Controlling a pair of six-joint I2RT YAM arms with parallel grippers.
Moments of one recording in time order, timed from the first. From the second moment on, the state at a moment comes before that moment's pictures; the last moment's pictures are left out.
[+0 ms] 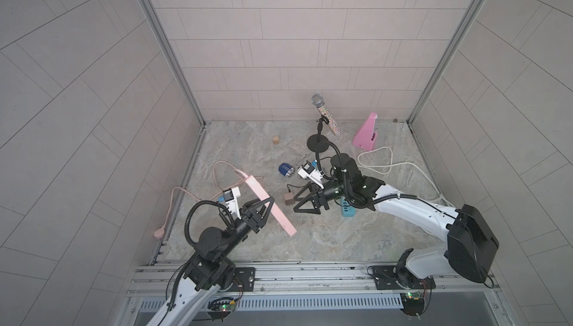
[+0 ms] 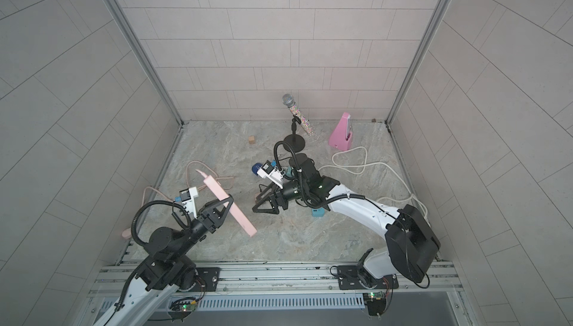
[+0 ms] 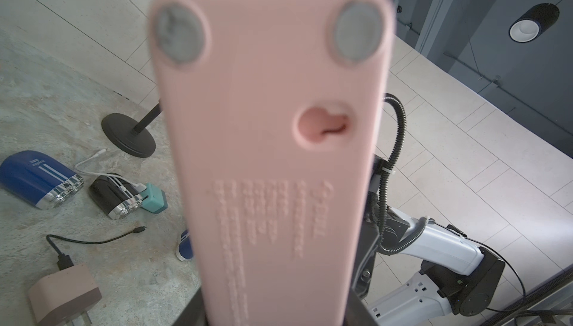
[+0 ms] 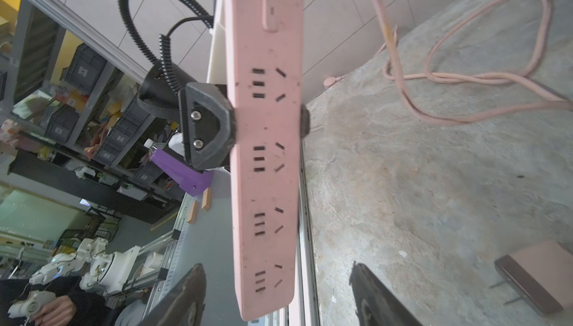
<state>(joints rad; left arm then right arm) -0.59 0.07 0.10 0.17 0.18 -0.94 0.73 1.42 0.95 0.02 -1.00 0.31</state>
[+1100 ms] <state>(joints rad) -0.59 0.09 0.08 0.34 0.18 -1.01 0.84 1.61 0.97 0.41 -1.11 0.60</state>
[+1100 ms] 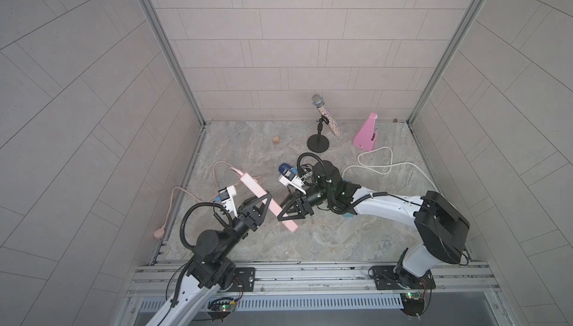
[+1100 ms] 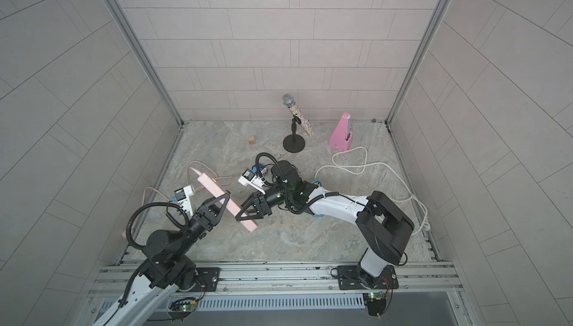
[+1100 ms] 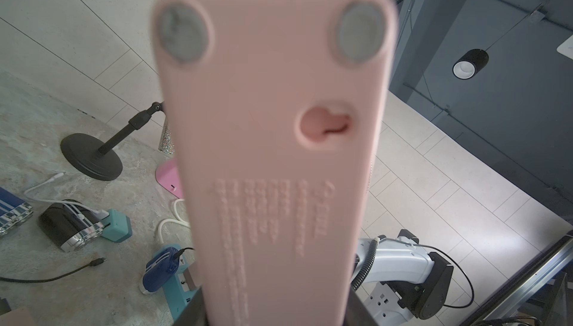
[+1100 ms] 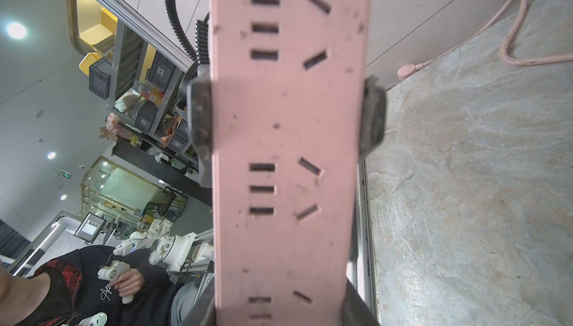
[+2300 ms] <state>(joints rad) -0.59 0.01 0.35 -0.35 0.04 -0.81 0.97 2.01 1.57 -0.52 -0.22 0.32</state>
